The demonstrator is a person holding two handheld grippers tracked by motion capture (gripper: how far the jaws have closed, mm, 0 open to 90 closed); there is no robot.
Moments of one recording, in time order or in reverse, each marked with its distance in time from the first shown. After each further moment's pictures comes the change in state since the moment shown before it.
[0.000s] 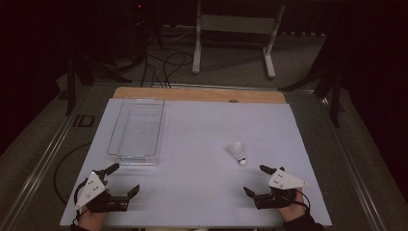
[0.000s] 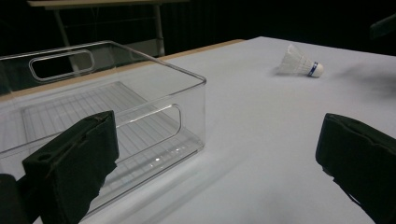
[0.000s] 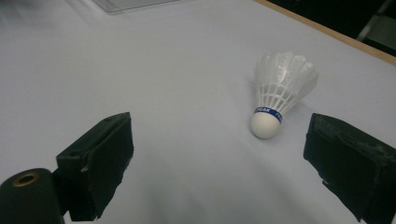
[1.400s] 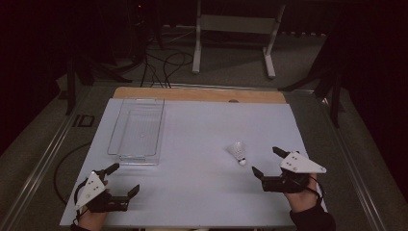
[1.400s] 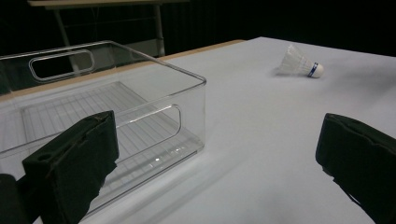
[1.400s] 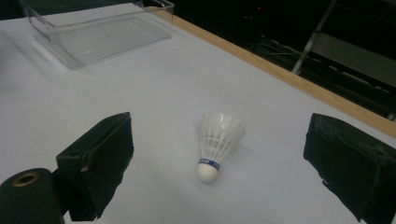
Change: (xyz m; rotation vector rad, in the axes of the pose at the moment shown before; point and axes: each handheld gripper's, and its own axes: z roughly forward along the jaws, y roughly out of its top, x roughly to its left) left arm 0.000 0.000 0.000 0.000 -0.001 0.000; right arm -0.017 0.064 -0.030 -0.037 -0.151 0.038
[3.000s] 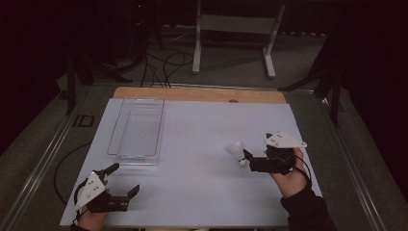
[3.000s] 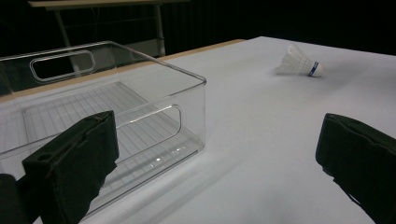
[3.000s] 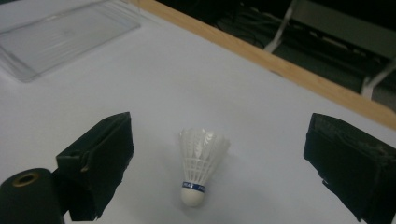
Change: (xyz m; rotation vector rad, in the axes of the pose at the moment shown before) left arm -0.001 0.000 0.000 -0.001 0.002 -0.001; right arm -0.004 0.041 0.038 0.132 -0.094 0.058
